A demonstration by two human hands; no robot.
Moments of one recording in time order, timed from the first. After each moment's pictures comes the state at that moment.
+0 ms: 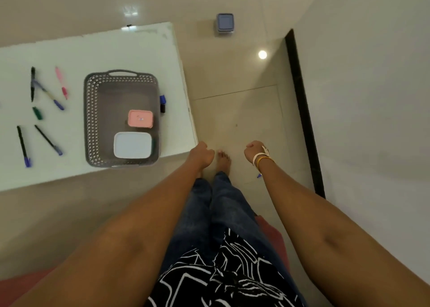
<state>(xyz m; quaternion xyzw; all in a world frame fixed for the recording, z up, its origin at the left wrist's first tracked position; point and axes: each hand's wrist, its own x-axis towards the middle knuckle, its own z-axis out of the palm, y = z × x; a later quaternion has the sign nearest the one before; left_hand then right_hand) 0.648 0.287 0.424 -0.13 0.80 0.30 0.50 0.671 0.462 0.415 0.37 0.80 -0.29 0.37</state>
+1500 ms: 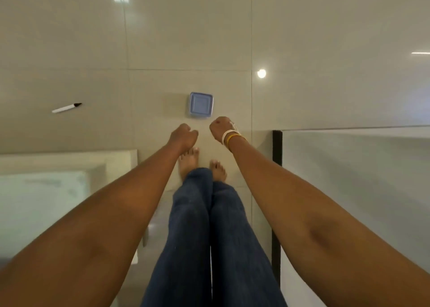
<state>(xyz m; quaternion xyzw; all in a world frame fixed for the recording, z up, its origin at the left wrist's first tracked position) 0.017 0.506 0.199 -0.26 0.77 0.37 0.46 -0.013 0.636 0.201 0.23 0.82 -0.27 0.45</state>
